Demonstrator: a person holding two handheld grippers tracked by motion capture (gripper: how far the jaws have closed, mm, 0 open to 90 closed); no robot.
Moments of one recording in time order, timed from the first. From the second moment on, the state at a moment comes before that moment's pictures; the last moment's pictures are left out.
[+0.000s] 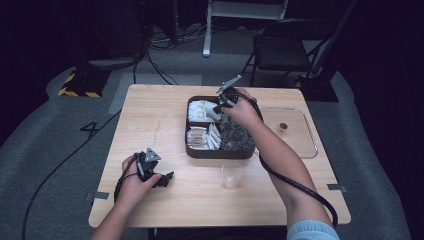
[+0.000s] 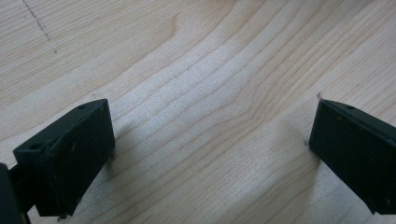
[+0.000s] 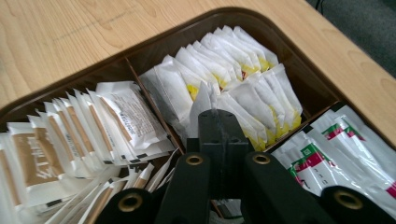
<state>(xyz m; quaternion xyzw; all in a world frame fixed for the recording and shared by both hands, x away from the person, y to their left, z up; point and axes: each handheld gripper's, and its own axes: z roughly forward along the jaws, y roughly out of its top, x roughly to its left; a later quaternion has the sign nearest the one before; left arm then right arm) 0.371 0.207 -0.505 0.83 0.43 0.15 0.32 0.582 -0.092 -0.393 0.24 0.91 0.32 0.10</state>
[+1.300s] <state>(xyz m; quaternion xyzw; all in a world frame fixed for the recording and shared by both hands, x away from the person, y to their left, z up) 0.371 0.207 -0.505 0.83 0.42 0.15 0.32 0.432 -0.146 -0.292 0.14 0.90 0.41 0.09</state>
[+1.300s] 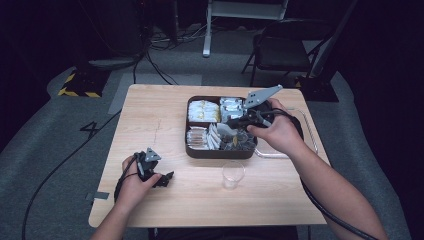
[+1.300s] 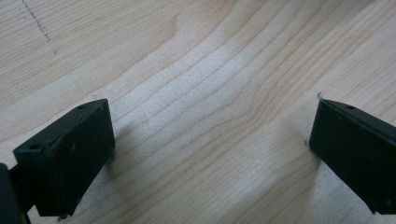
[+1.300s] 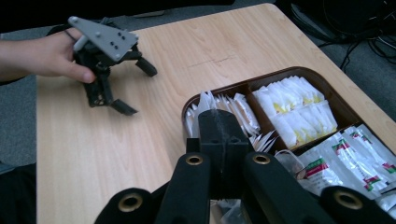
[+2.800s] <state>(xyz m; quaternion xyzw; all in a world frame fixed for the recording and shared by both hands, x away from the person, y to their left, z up) 0.371 0.207 -0.505 0.83 0.42 0.15 0.32 0.382 -0.152 -0.377 0.14 0.93 0.33 0.03</state>
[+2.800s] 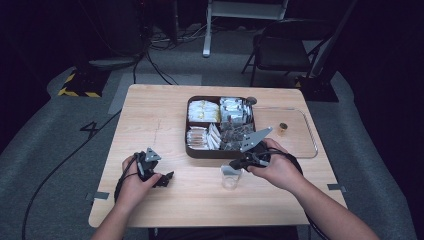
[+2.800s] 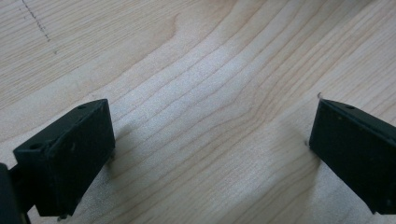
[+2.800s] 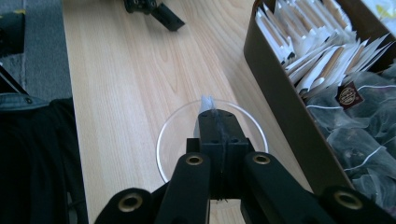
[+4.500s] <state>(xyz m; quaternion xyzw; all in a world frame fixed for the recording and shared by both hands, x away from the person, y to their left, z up) 0.367 0.212 -0.505 0.83 0.43 0.15 0.32 0.384 -0.225 -0.347 0.23 0.88 0.40 0.10</state>
